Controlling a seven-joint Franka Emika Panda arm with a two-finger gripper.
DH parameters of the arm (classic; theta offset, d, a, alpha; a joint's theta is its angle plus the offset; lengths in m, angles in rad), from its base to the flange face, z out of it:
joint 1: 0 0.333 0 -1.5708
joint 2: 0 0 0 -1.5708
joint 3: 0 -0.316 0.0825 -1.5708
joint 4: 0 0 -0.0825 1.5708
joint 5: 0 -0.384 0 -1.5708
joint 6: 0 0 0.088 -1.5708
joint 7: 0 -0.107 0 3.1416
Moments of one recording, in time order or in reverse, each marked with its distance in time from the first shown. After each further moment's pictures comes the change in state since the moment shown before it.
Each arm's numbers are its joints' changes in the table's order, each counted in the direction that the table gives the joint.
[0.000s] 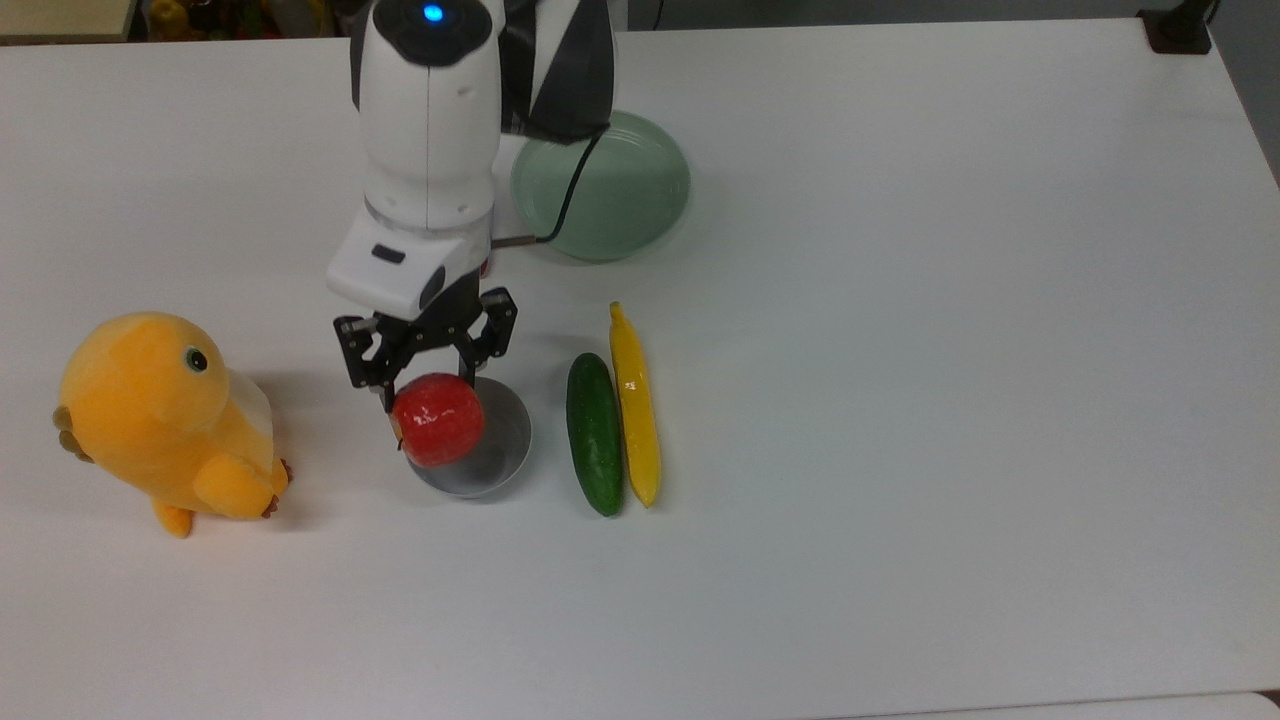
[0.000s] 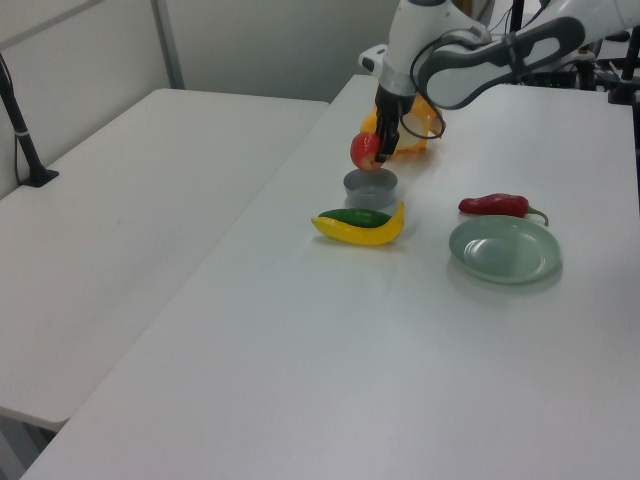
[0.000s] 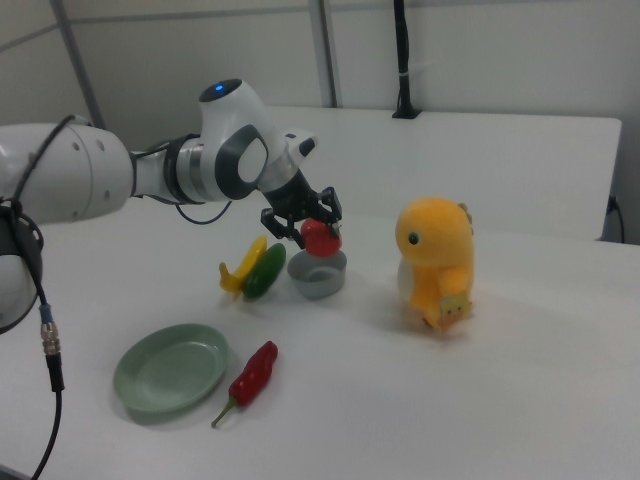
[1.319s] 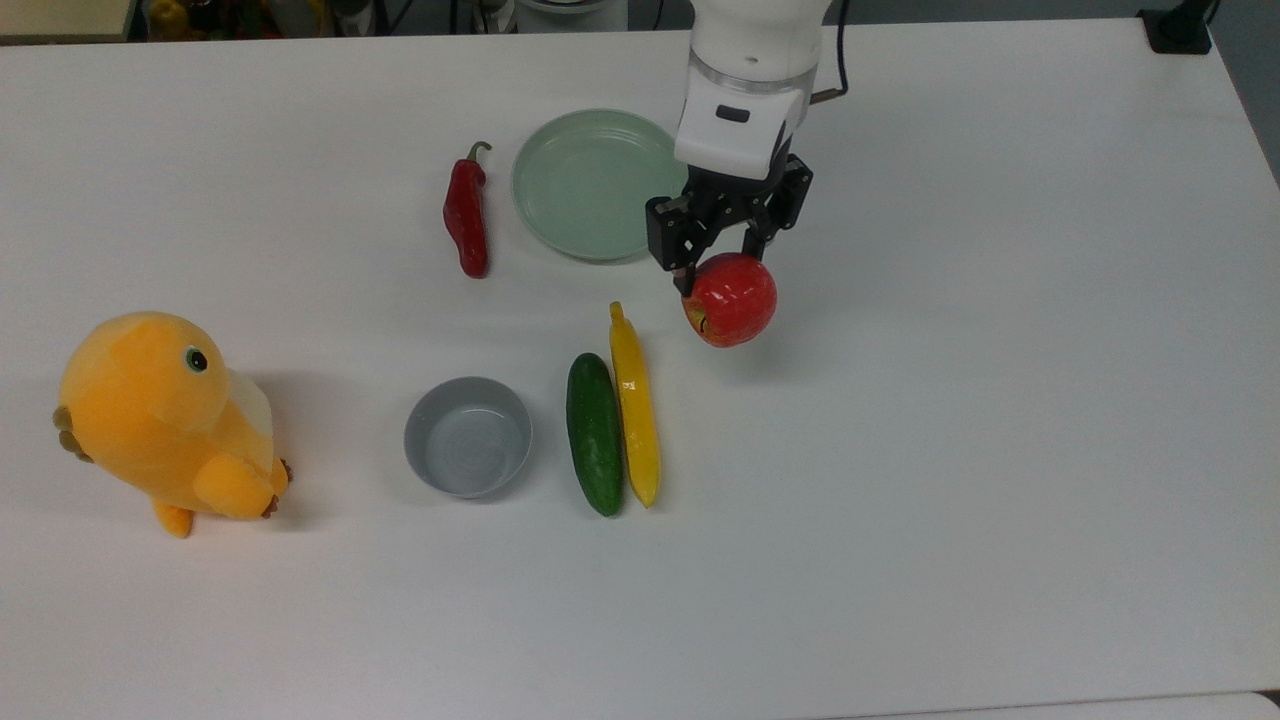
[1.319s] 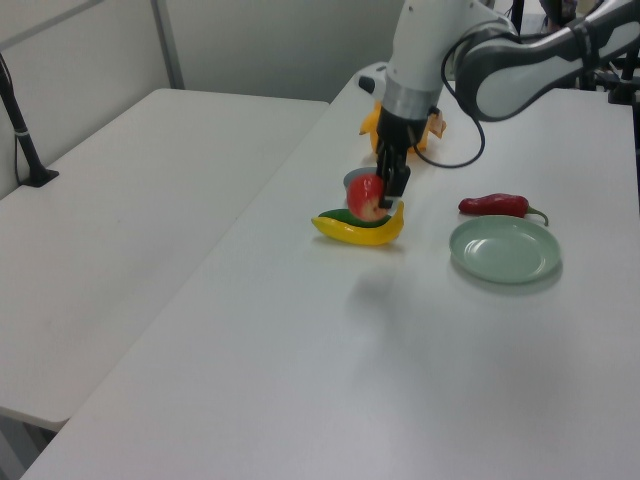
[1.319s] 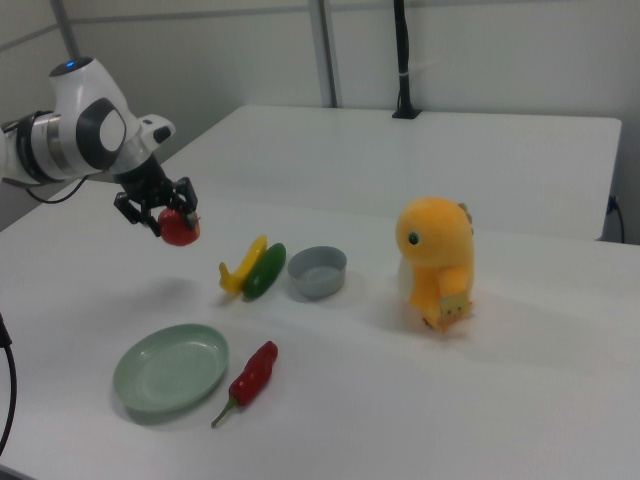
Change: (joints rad) arm 0.189 -0.216 -0.179 -0.189 -0.008 -0.138 -0.299
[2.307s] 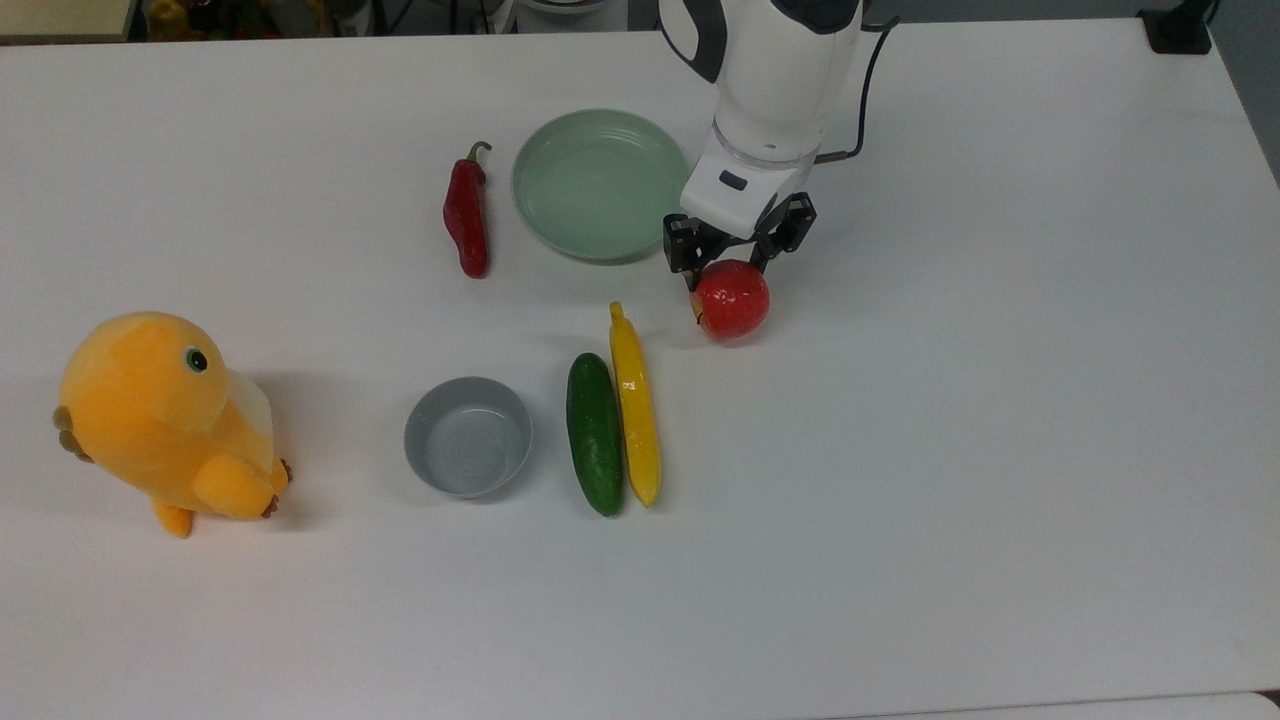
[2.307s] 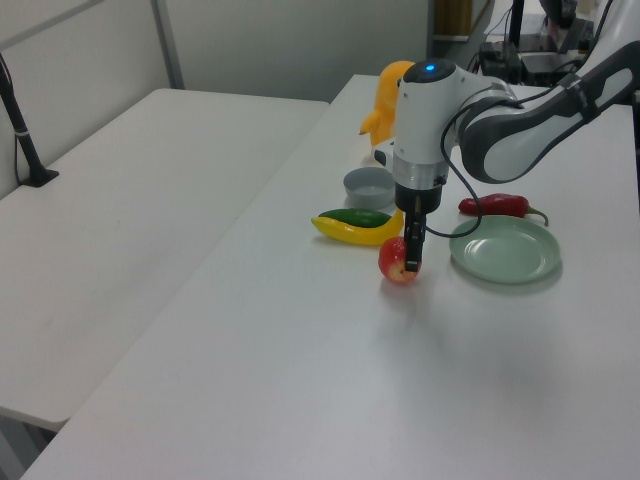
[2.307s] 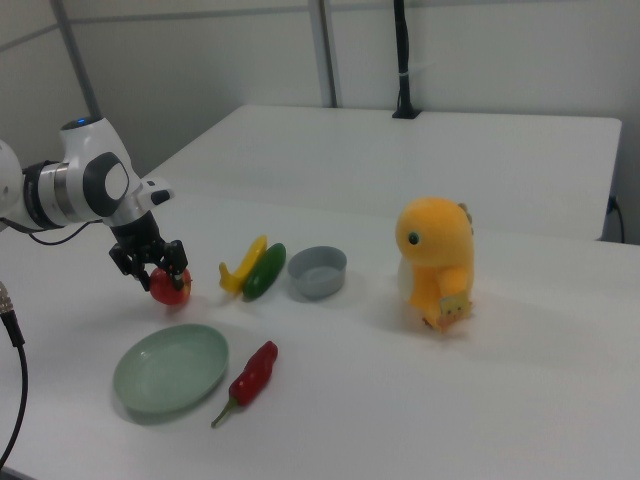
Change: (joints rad) arm 0.039 0.061 -0.001 -0.122 -0.006 0.000 -0.255
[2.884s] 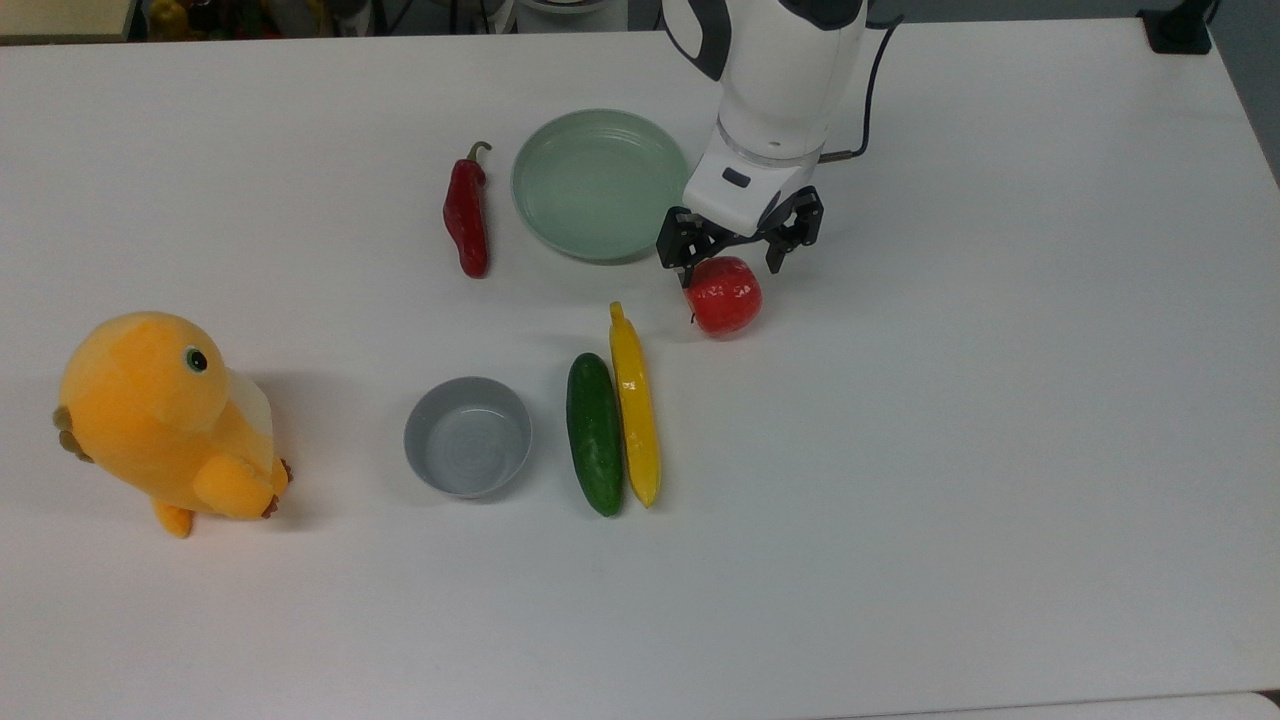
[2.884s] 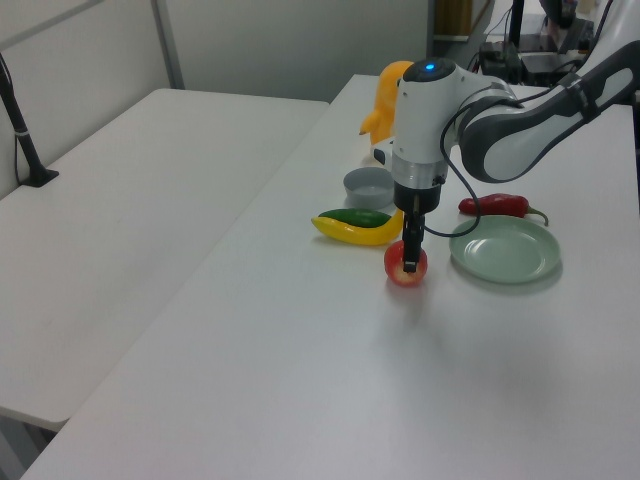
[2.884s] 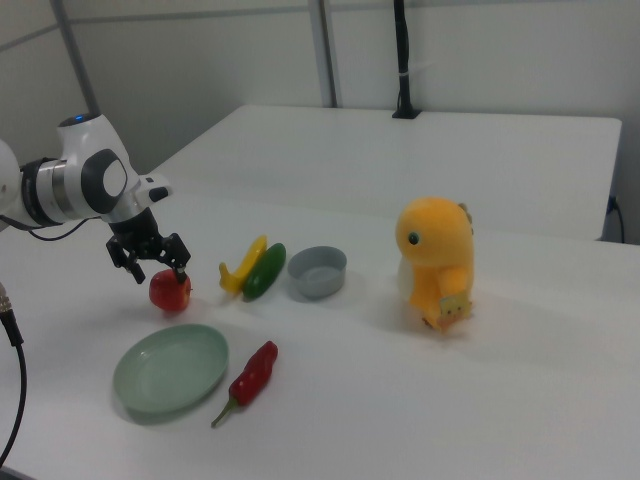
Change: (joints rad) arm 0.003 -0.004 0.000 0.008 0.000 0.000 -0.030
